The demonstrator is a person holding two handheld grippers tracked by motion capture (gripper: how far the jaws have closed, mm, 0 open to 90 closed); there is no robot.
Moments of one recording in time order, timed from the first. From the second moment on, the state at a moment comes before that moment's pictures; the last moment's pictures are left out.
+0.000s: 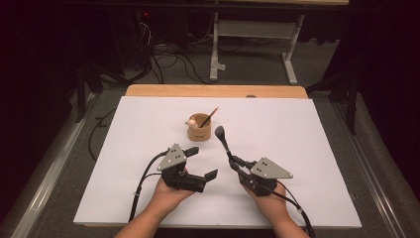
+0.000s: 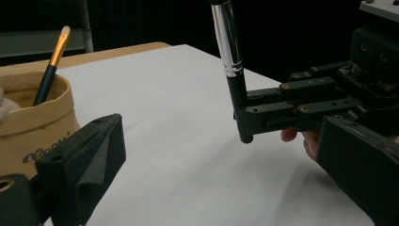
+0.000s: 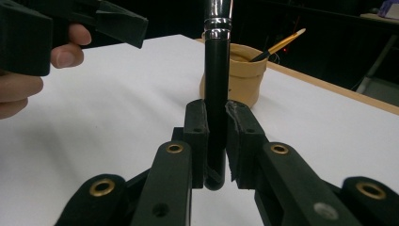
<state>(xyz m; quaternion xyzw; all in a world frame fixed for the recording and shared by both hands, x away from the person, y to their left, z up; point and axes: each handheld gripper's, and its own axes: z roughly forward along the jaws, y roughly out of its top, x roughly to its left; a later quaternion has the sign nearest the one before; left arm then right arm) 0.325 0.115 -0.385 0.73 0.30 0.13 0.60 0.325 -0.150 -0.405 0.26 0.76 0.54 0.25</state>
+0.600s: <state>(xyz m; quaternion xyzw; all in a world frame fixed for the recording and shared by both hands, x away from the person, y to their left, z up) 0.326 0.119 -0.385 0.72 0.30 0.13 0.61 0.319 -0.137 -0.409 0.24 0.77 0.54 0.24</state>
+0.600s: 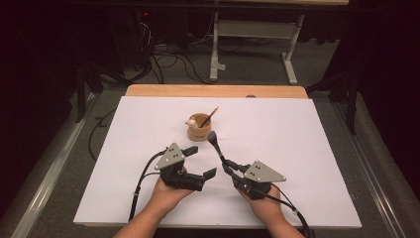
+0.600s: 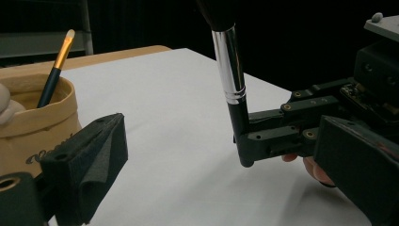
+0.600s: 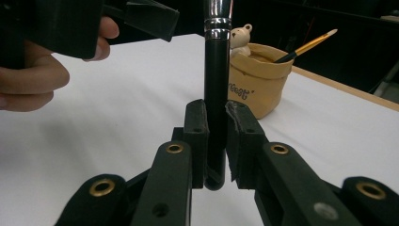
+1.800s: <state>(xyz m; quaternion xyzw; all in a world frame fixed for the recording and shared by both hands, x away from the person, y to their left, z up) 0.329 0.130 -0.386 0.70 0.31 0.10 0.64 0.309 -0.118 -0.416 0.21 0.78 0.54 0.22</state>
